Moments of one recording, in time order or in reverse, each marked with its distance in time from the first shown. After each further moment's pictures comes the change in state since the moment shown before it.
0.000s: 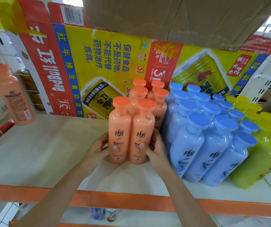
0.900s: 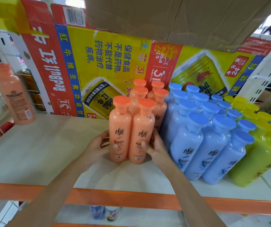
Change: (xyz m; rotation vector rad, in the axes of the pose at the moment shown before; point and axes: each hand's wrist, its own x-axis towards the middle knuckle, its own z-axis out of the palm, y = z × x) left_hand 0.003 0.010 -0.011 0.113 -0.065 -0.018; right_hand -0.002 -0.012 -0.006 -0.113 -0.114 0.049
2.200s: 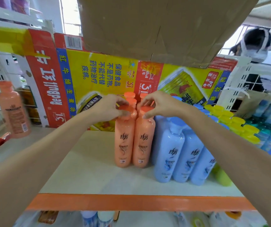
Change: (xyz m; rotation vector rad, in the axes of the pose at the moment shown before) left_hand 0.041 0.162 0.021 0.719 -0.011 0.278; right_hand 0.046 -0.183 -0.054 -1.039 -0.210 -0.196
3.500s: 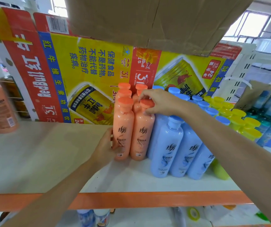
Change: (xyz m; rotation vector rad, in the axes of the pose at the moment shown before) left_hand -0.051 -0.081 0.131 -0.624 0.137 -0.202; right_hand 0.002 0.026 0.012 -0.112 -0.055 -0.005
